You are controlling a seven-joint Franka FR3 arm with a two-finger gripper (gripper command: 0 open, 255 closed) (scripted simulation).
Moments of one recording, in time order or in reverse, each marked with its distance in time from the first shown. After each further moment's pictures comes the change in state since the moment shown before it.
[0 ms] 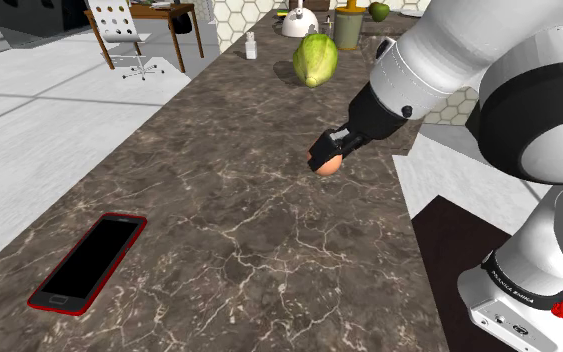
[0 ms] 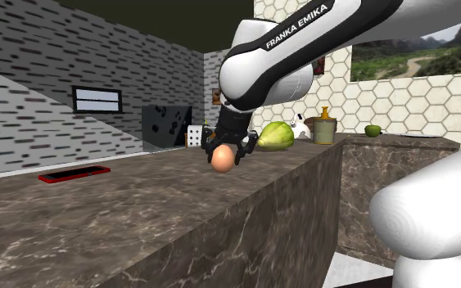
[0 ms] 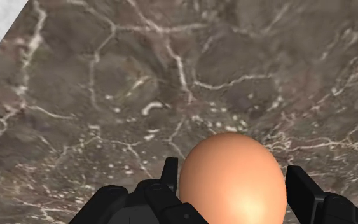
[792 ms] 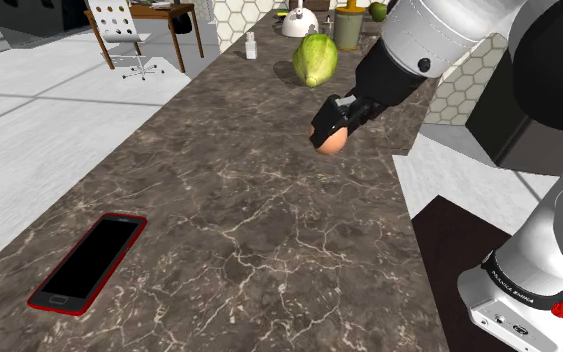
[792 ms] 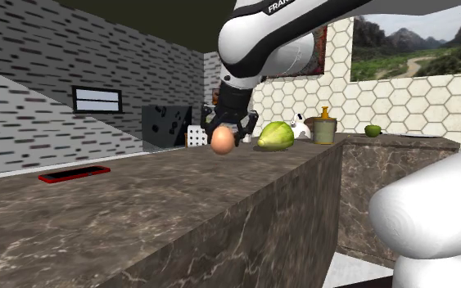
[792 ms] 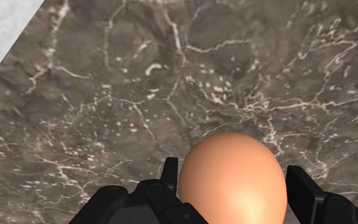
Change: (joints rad) arm -0.012 -0.023 -0.042 0.115 -0.026 -0.138 -0.011
